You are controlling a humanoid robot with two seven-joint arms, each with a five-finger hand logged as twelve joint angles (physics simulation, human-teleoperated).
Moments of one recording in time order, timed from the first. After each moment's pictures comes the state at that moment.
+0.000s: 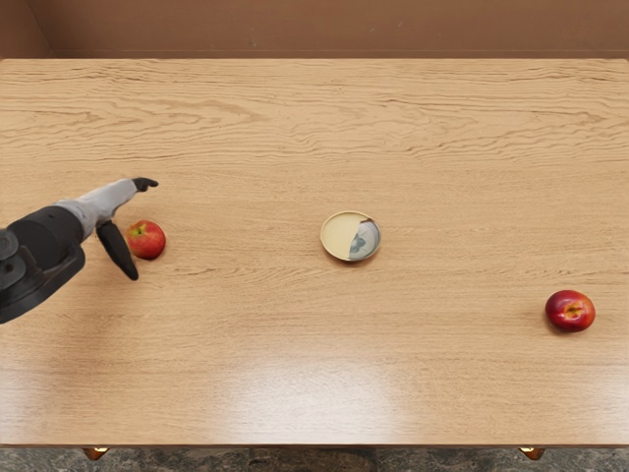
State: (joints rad) left arm -0.83 0.75 -0.36 -1.55 1.22 0.12 0.61; right arm -0.05 0.00 0.12 0.12 -0.02 0.15 -0.41
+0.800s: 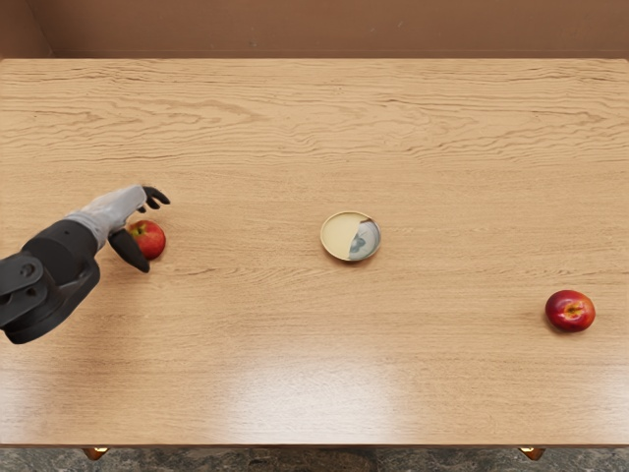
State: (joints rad) left arm -0.80 0.71 -0.31 -1.54 1.32 0.21 0.61; right arm -0.05 0.00 0.12 0.12 -0.02 0.15 -0.41
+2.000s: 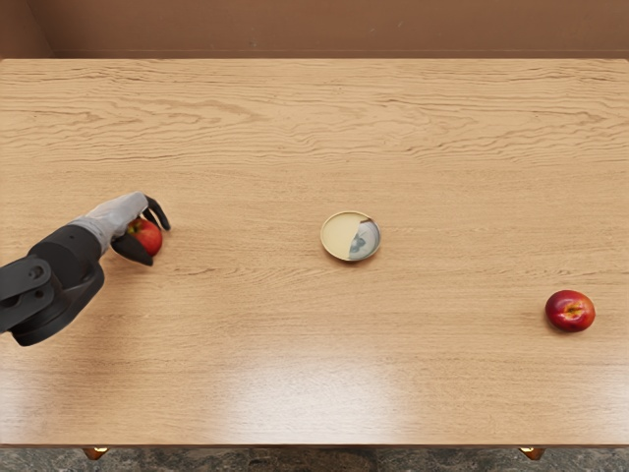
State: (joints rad) left arm -0.79 0.68 -0.31 -1.50 1.31 0.21 0.61; right arm -0.05 0.00 0.12 0.12 -0.02 0.15 -0.41
